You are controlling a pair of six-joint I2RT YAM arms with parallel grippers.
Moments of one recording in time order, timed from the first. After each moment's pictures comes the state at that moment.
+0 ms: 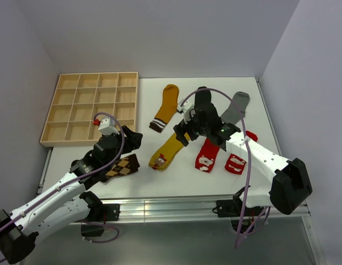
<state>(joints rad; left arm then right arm) -0.73 0.78 0.58 -0.13 -0.39 -0.78 0.58 1.30 0.95 -0.28 -0.22 -0.18</state>
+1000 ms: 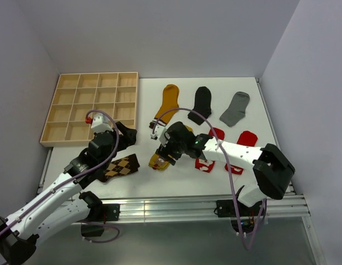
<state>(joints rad) -0.70 0.76 0.65 -0.24 -0.45 -0.78 0.87 1.49 0.94 -0.28 -0.10 -0.23</state>
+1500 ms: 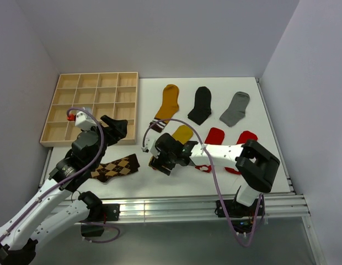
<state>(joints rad) -0.67 0.67 0.79 -0.32 -0.50 -0.77 1.01 1.64 0.95 -0.27 -0.04 -0.18</state>
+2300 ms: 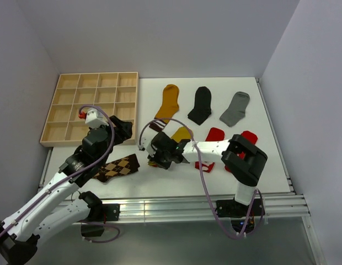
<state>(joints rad) -0.67 0.74 0.75 -0.27 -0.49 -0.74 1.02 1.77 1.02 -0.22 -0.07 -0.15</state>
